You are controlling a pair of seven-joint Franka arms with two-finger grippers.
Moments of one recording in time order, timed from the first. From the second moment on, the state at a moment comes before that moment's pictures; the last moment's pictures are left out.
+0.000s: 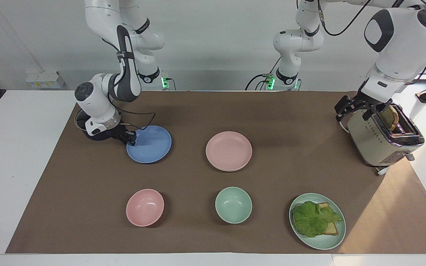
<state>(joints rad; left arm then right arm) 0.00 0.10 -0.05 -1.53 0.00 1.62 -0.03 -0.07 0.09 -0.01 -2.35 0.20 2.37 0.04</state>
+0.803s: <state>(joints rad) 0.00 0.10 -0.05 -1.53 0.00 1.62 -0.03 0.00 0.00 0.00 -2.14 0.21 2.16 0.05</state>
